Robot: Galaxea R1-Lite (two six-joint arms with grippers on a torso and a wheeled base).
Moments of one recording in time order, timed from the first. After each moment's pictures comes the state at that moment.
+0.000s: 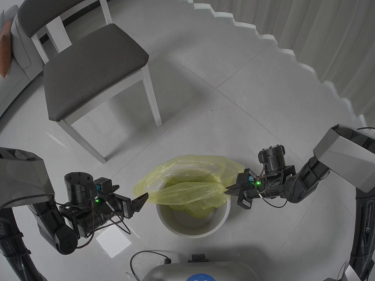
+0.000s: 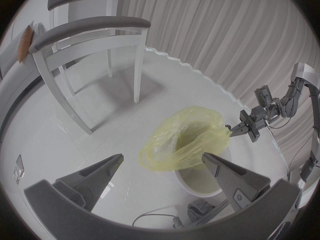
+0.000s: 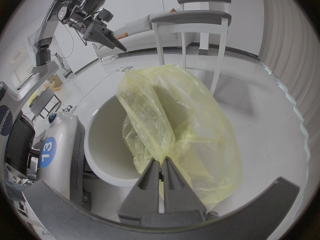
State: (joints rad) left arm -0.35 2.03 -0.30 -1.32 -0.06 -0.08; right arm 0.39 2.29 -1.00 -0.57 0.43 -0.80
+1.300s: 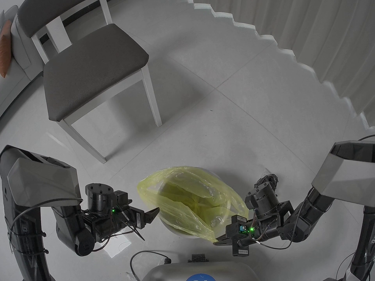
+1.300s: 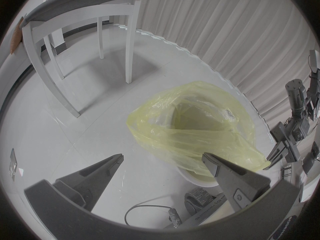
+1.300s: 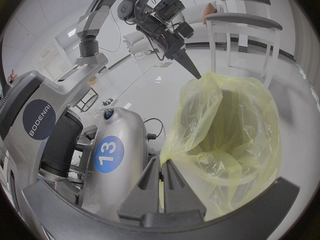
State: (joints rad) left arm -0.38 2.22 -0.36 -1.34 -0.09 -0.10; right arm 0.63 2.20 -0.68 -0.61 0.44 -0.80
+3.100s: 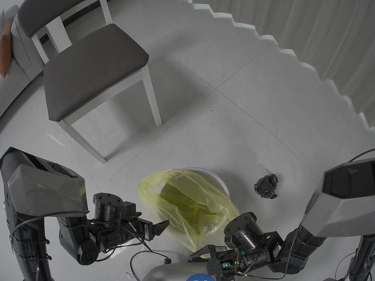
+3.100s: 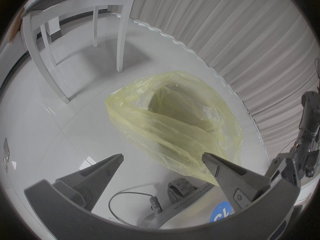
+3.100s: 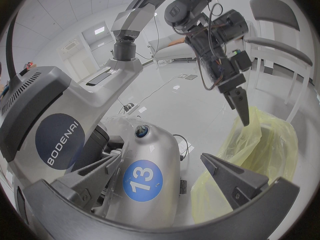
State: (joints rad) left arm -0.48 2.23 -0.32 -1.33 -0.10 -0.20; right arm 0.88 2.17 -0.56 -0.74 0.44 -0.76
